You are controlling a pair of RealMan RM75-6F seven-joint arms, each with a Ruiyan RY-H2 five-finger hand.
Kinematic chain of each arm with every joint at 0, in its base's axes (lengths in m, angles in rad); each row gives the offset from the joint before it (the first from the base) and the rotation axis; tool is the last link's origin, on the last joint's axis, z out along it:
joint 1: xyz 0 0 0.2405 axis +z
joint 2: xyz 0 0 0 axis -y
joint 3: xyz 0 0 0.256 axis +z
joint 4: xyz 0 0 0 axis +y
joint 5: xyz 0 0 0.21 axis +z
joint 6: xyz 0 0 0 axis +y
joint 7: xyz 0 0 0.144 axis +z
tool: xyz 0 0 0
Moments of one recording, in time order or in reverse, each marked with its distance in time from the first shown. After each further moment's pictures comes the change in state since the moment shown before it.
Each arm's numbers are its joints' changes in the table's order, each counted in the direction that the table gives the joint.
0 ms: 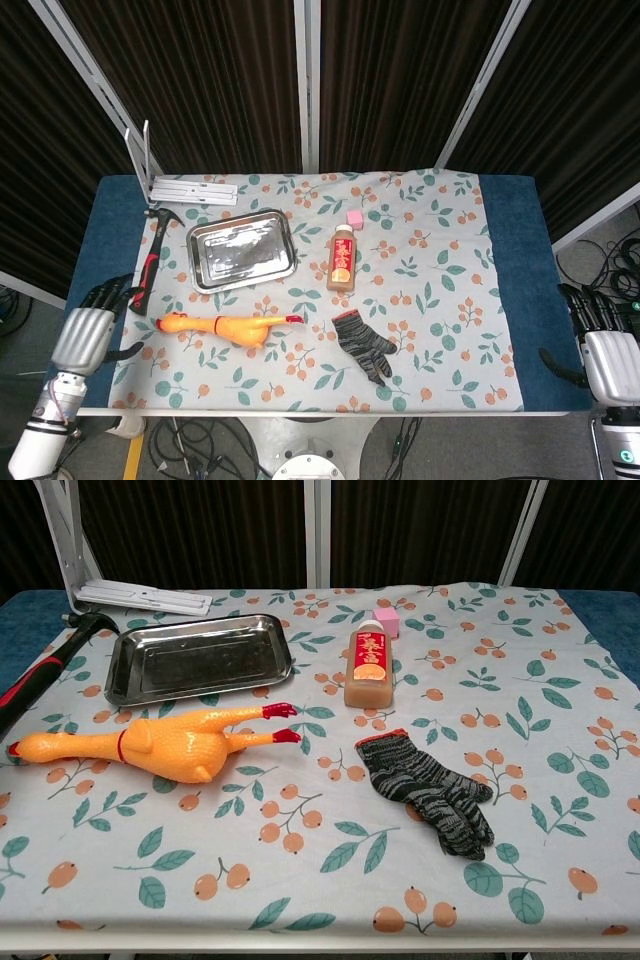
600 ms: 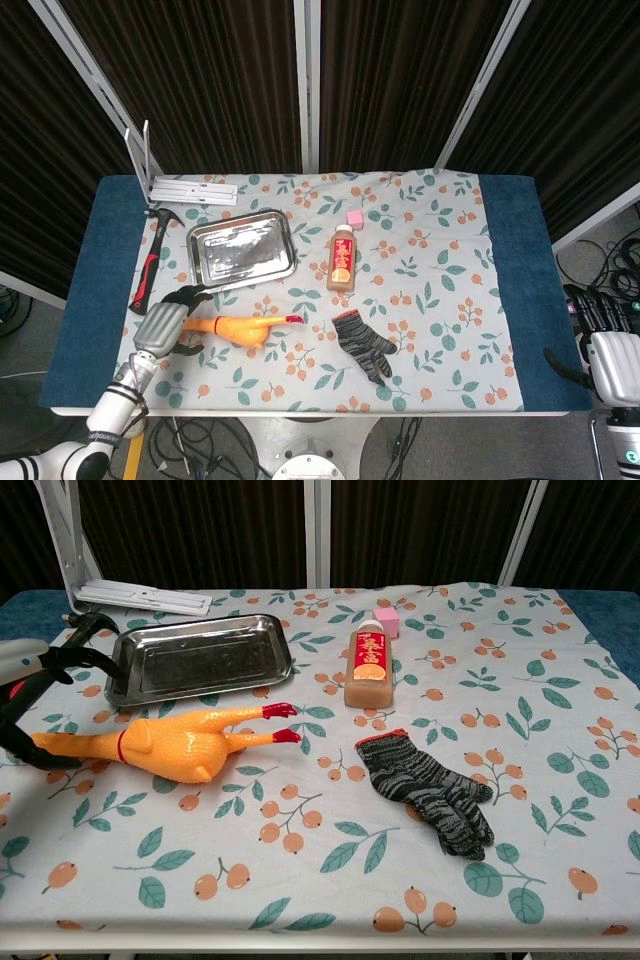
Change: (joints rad) left arm -0.189 0.222 -0.038 0.085 -0.254 -0.292 0.108; right arm -0.003 -0.001 -0.001 0.022 0.007 -0.001 0.033
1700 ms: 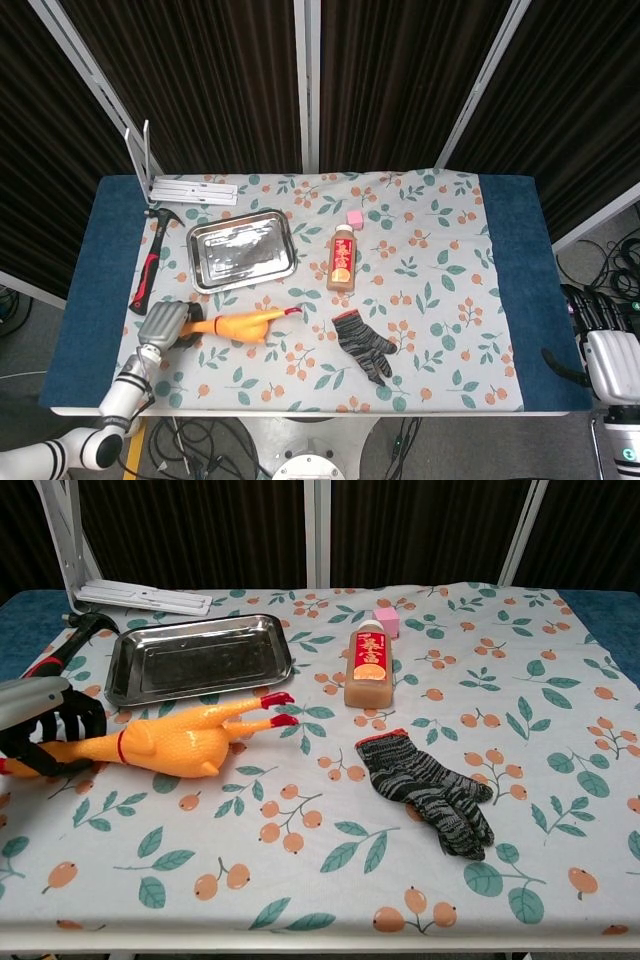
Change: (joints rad) left arm -0.051 0.131 0.037 0.268 -0.037 -0.043 -0.081; right arm 0.006 -0.002 0.000 -0.012 0.011 -0.017 -0.016
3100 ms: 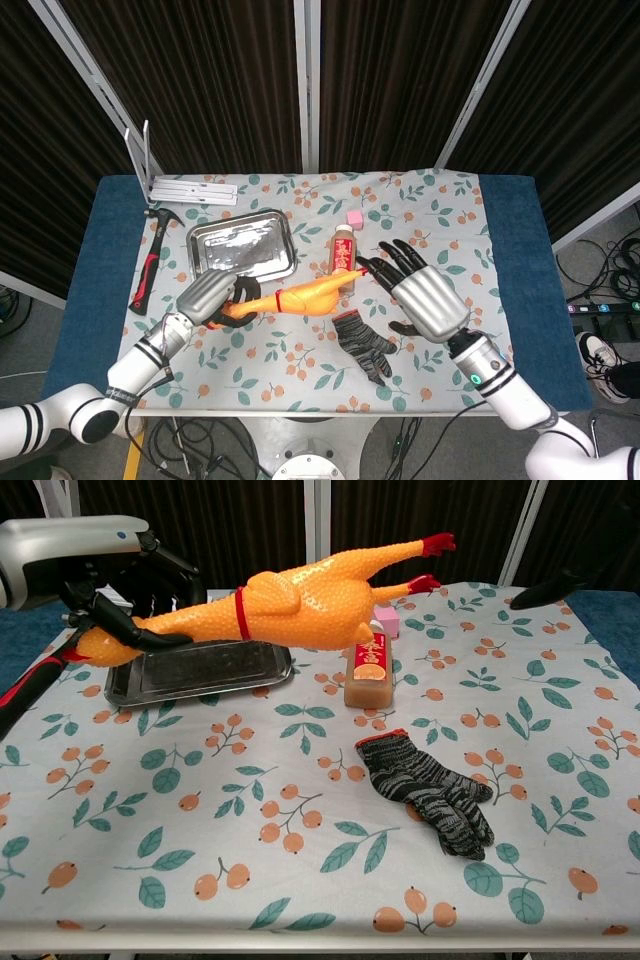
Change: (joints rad) left arm -0.234 -0.288 -0.114 -0.416 0.090 -0.111 -0.304; right arm 0.542 0.086 0.199 -0.369 0.174 -0.508 -0.569
